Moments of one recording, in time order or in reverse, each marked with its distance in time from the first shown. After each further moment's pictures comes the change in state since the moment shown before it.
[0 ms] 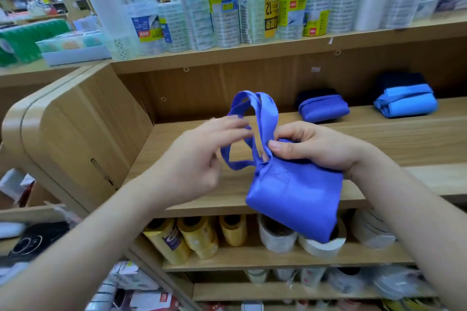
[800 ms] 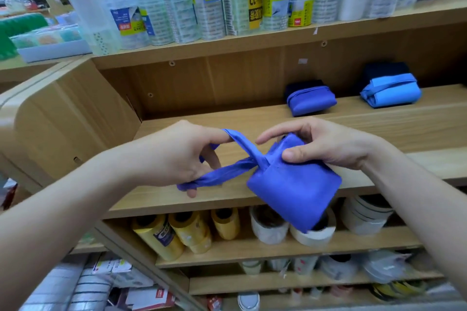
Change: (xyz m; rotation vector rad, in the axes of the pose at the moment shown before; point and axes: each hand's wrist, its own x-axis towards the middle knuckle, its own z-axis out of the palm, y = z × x) left_hand 0.017 0.013 -0.026 -0.312 -0.543 -0.393; right_hand -0.022 0.016 -0.028 -0.011 -0.020 0.067
